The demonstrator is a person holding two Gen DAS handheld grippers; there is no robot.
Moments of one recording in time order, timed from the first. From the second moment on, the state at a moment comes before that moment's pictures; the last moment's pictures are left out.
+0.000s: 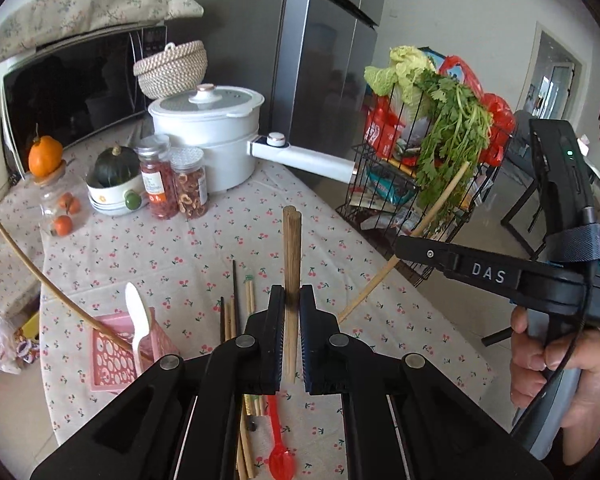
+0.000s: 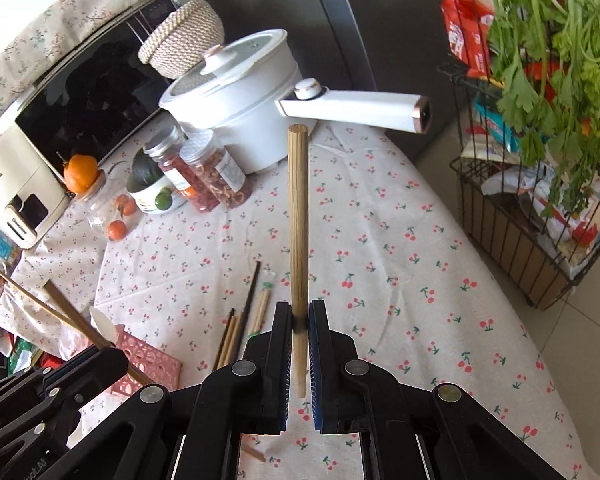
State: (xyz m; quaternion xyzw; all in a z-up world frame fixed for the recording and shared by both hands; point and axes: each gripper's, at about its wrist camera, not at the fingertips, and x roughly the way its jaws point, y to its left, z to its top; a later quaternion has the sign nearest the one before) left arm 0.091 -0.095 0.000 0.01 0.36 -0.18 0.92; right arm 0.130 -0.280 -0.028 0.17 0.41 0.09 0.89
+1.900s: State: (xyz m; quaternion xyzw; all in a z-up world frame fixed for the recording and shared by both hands) left arm 0.120 0.084 -0.017 -0.09 0.36 -0.06 0.93; right arm 0.135 -0.110 -0.006 0.10 0.39 0.25 0.88
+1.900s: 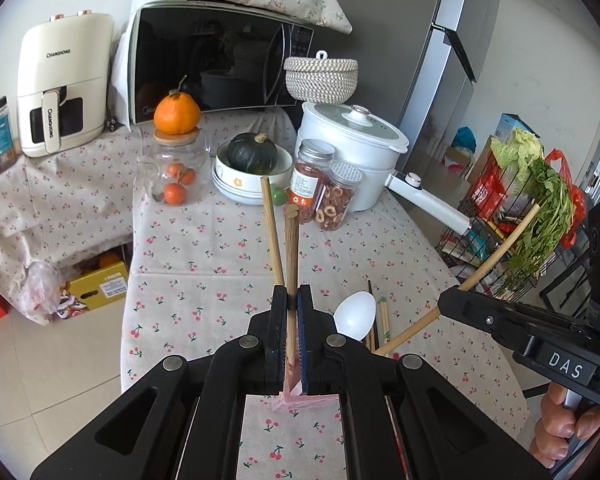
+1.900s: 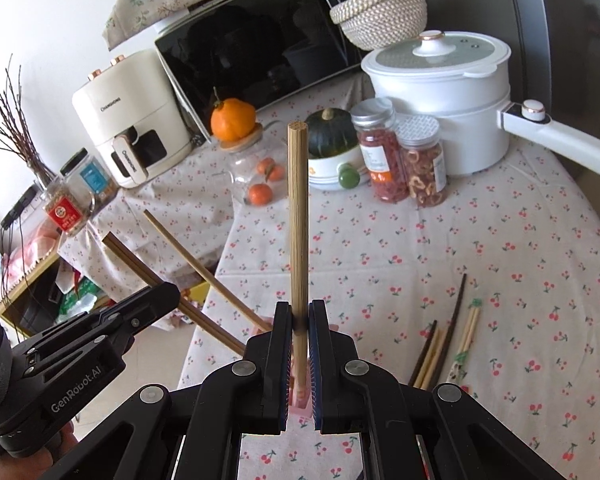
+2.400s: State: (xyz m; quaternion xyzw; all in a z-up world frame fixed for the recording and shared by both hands) left arm 0.114 0.086 -0.020 -0.10 0.35 -0.06 0.93; right arm 0.153 -0.088 -0.033 0.09 0.44 0.24 0.86
